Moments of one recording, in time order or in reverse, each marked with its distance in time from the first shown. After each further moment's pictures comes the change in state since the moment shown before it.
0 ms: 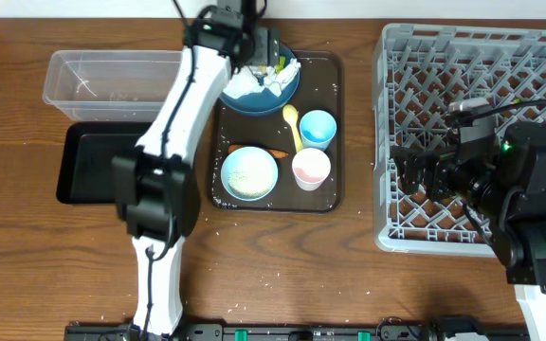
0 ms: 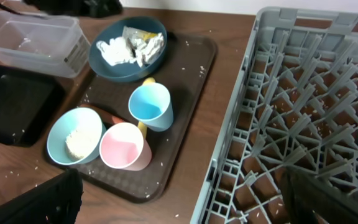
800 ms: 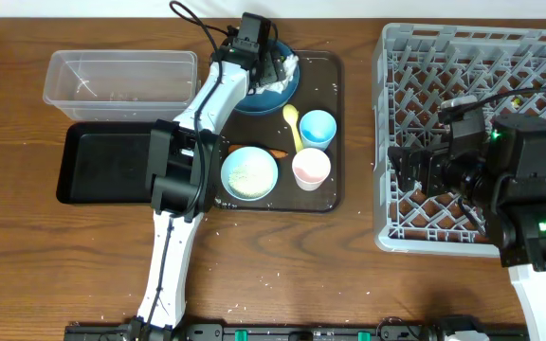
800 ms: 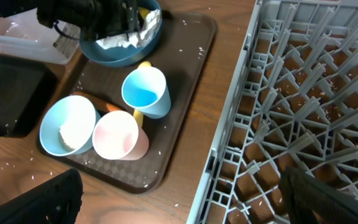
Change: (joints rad) left arm -0.007 0.266 0.003 0.181 -0.054 -0.301; right arm 0.000 0.066 0.000 -0.019 0.003 0.000
